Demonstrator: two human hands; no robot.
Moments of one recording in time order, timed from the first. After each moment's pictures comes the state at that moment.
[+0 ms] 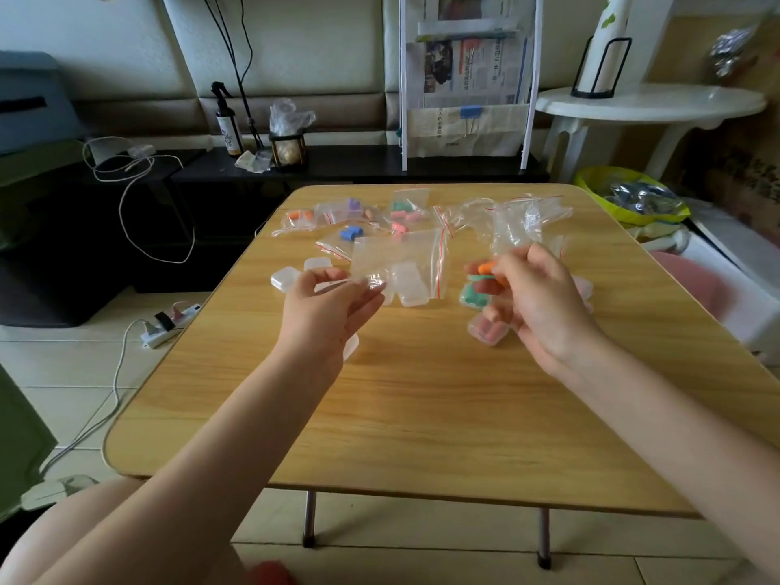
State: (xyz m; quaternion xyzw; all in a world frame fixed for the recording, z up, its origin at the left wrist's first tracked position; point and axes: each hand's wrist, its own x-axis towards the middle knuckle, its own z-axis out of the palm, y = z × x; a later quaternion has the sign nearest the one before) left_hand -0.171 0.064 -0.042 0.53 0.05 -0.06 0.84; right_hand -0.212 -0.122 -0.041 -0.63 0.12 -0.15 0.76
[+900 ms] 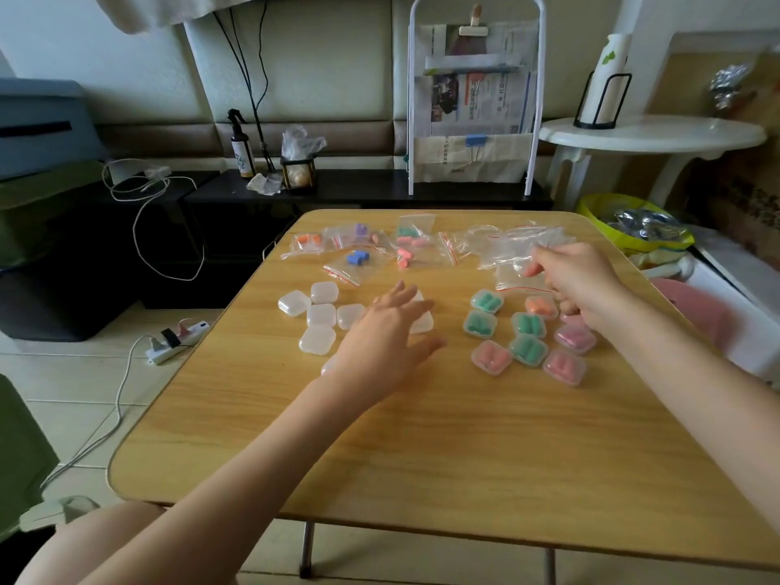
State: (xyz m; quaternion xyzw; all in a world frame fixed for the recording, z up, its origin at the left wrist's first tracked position) left_hand -0.156 0.036 -0.058 0.93 -0.29 0.07 0.23; right_hand -0.160 -0.191 -0.019 -0.83 0.25 -0.13 0.48
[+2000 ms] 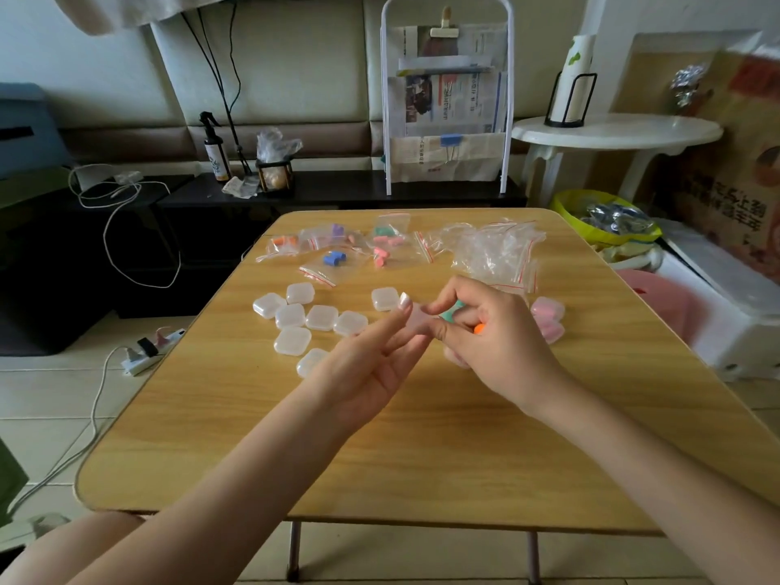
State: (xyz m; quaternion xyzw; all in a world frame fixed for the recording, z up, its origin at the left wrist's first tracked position) left_hand -0.192 0.032 -0.043 0.40 -0.03 -0.32 0.86; right_hand -0.224 -0.123 -0.050 -0.84 -0.13 -0.22 0.48
